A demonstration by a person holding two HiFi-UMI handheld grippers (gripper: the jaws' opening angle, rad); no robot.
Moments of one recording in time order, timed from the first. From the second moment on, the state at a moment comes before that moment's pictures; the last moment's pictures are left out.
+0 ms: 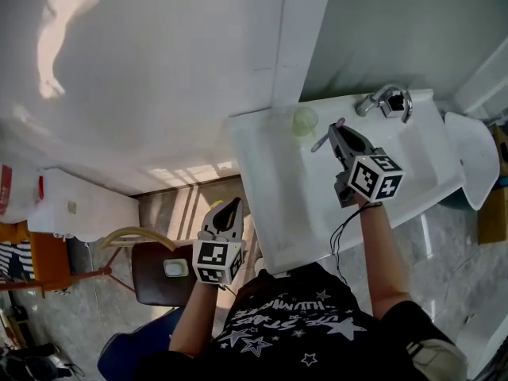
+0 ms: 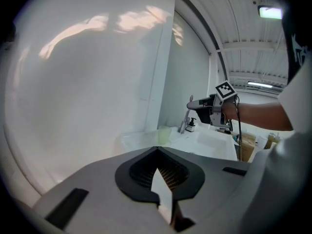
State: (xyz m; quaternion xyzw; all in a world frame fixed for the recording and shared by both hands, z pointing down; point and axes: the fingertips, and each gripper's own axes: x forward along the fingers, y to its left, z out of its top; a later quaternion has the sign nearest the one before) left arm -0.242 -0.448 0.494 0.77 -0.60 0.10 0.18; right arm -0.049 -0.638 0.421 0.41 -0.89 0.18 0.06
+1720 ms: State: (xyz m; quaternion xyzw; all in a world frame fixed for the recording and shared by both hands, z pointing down) left arm -0.062 -0.240 0.489 0.80 -0.57 0.11 0.15; right arm 0.119 -0.329 0.460 0.41 -0.88 0.26 0.01
